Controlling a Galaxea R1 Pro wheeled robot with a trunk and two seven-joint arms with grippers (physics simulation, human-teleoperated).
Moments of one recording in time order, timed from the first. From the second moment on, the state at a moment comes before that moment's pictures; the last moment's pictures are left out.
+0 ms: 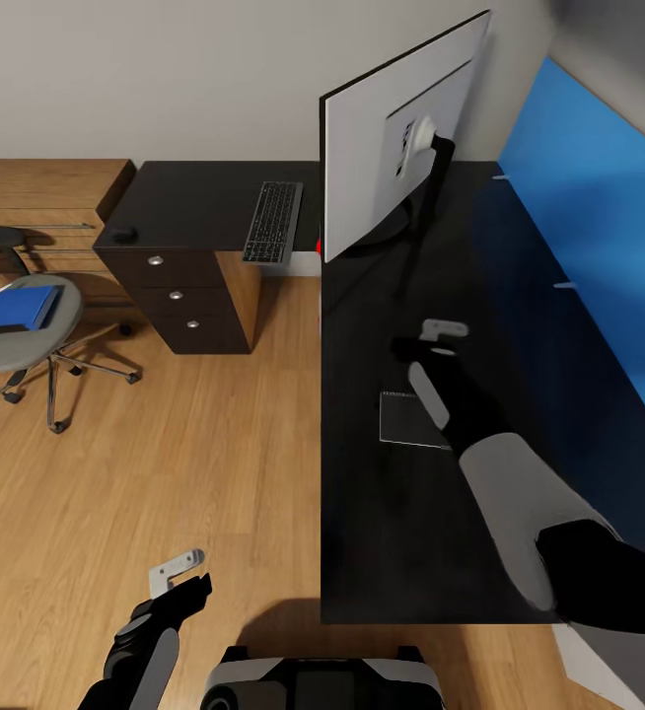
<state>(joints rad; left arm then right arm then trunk) -0.16 -0.05 0.01 -1.31 0.37 0.47 0.44 -1.19 0.06 0.19 -0.73 -0.29 0.39 -0.41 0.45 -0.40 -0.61</state>
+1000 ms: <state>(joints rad) -0.16 -0.05 0.01 -1.34 0.37 0.47 0.43 -1.30 0.08 0.18 -0.38 -0.34 0.40 -0.39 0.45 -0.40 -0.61</state>
